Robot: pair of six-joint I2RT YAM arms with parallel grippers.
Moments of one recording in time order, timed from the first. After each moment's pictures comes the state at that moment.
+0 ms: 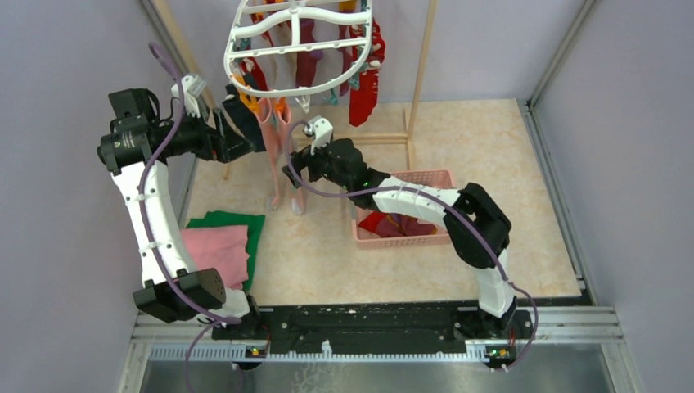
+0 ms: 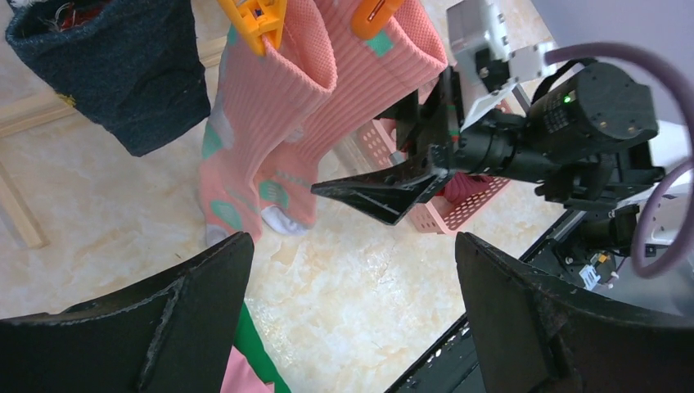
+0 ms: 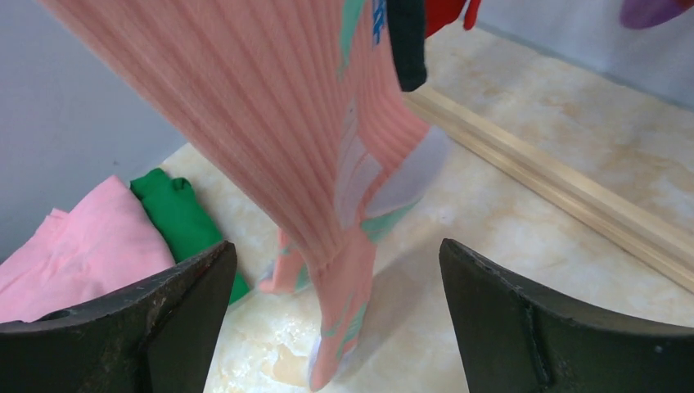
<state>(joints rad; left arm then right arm) 0.36 1.40 1.84 -1.23 0.97 0.29 0.92 1.97 1.50 0.36 0.03 0.18</state>
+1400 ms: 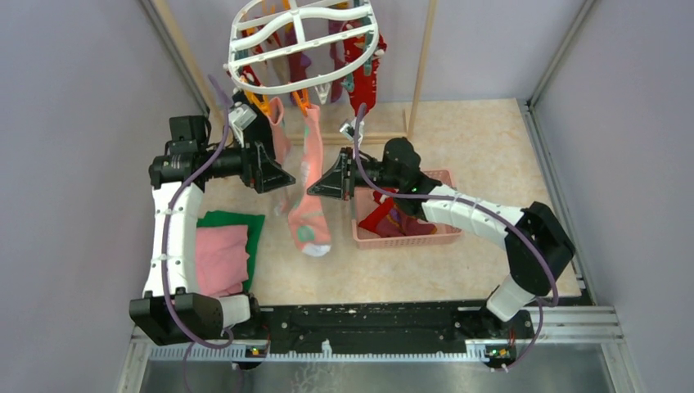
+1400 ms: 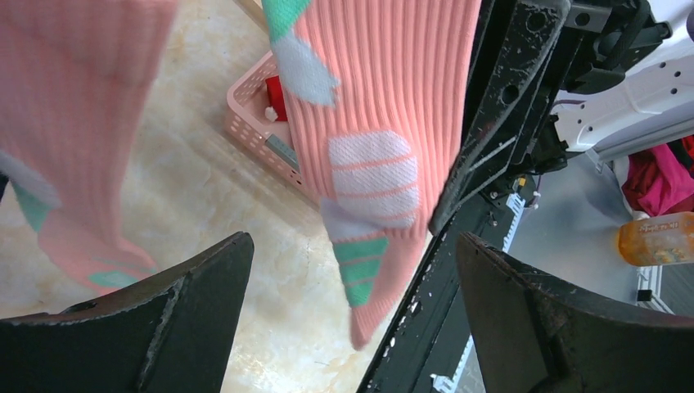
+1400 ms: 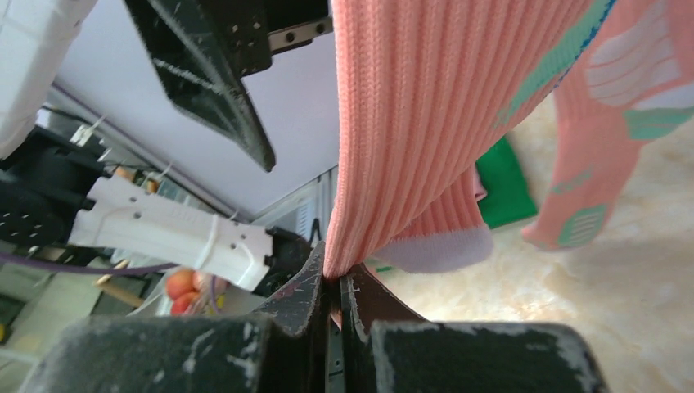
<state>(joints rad) 0.12 1.24 1.42 -1.00 1.13 0.28 0.82 1.61 1.14 0.56 -0.68 0.65</state>
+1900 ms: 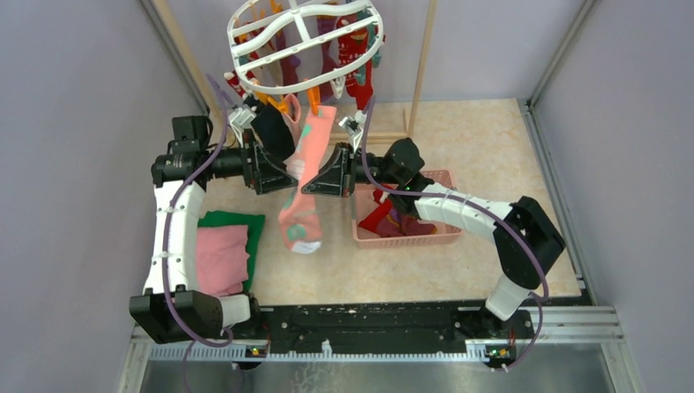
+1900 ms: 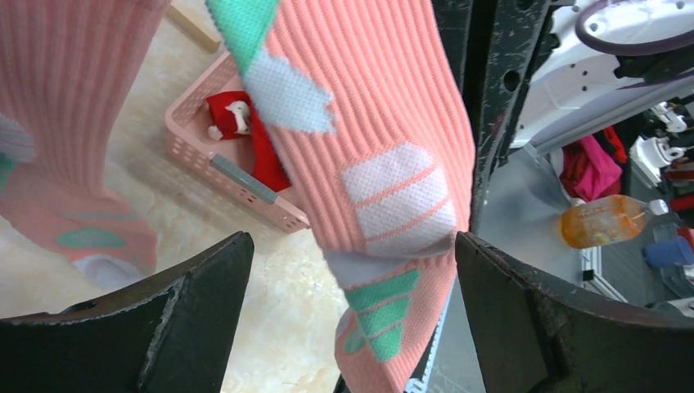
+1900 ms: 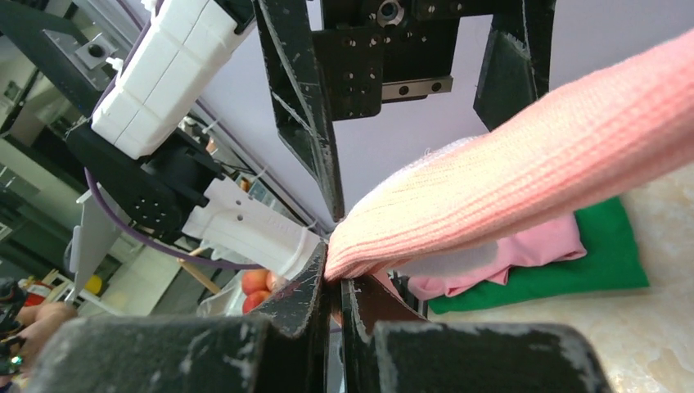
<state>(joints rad) 0.12 1.25 1.41 -1.00 1.26 0.26 0.82 1.67 1.17 0.86 -0.83 0.89</state>
